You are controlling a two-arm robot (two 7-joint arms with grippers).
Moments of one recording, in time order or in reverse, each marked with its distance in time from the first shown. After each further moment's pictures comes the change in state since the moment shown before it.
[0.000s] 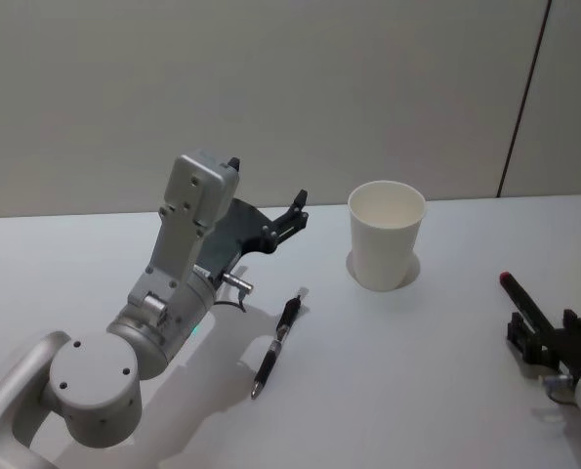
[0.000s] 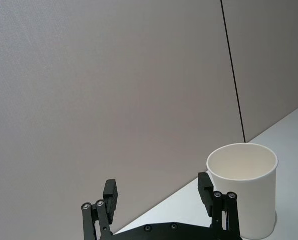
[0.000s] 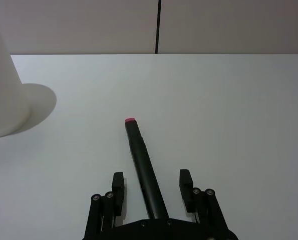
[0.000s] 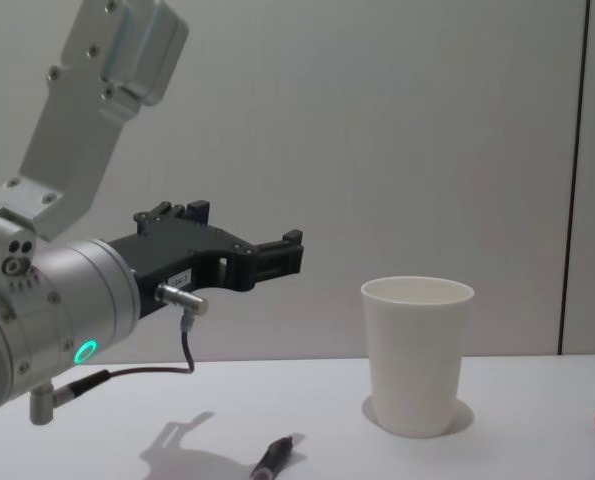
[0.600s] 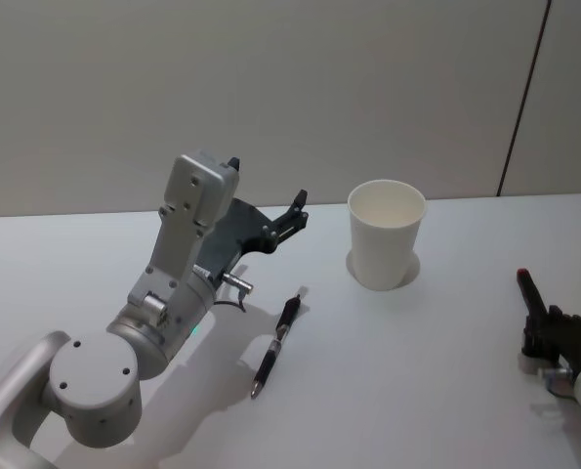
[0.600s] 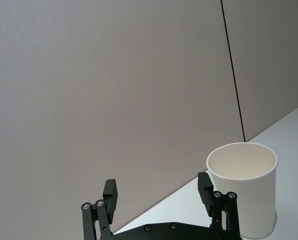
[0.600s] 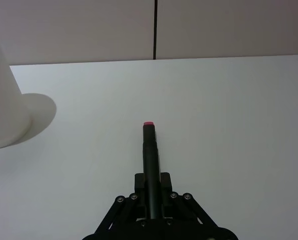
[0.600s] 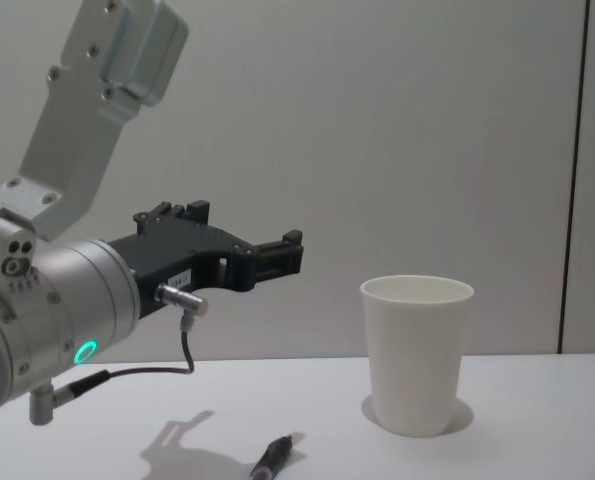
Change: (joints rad) left arm 0.000 0.000 0.000 0.000 0.000 0.000 0.000; right arm 0.006 -0.014 0.008 0.005 0.016 -0.026 -0.006
